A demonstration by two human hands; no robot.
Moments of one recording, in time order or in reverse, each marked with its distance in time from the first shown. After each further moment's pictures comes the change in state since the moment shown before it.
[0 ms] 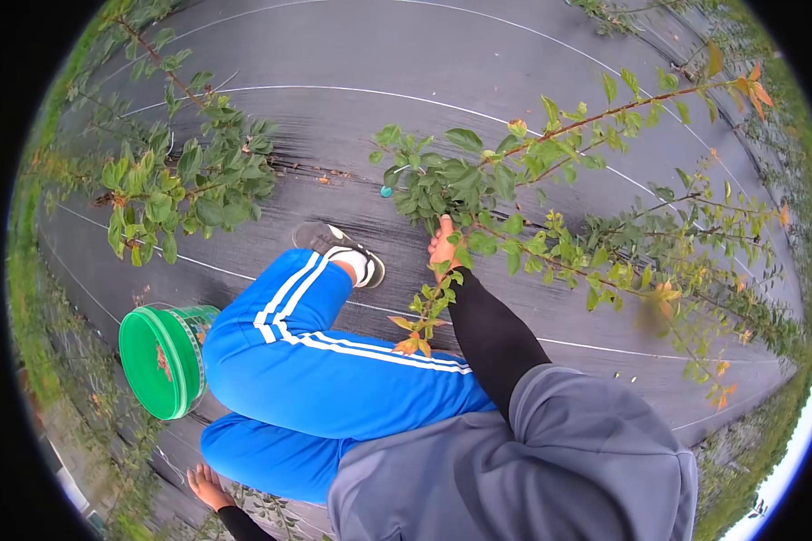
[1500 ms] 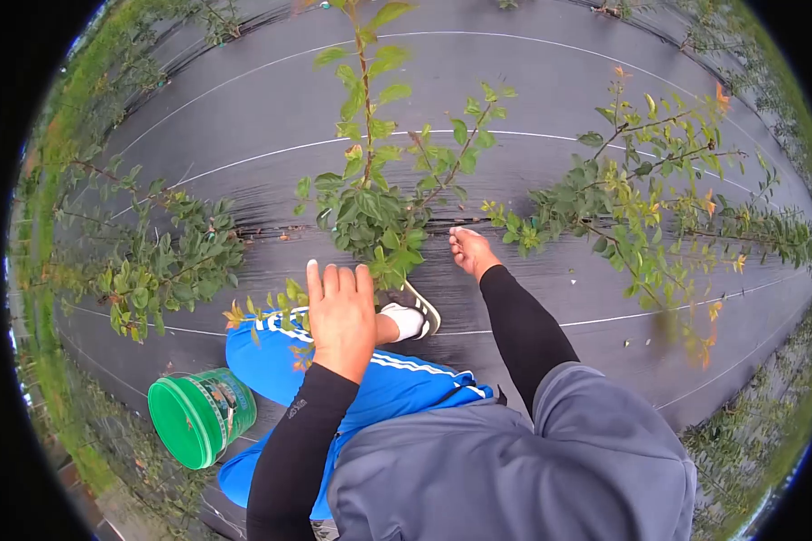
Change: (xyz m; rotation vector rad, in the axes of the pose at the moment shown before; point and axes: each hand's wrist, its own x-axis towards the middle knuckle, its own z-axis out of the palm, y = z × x) left_hand -0.429 0.153 0.428 1.138 -0.765 1.997; right_hand 0.027 -0.136 -0.133 -0.041 -0.217 0.256
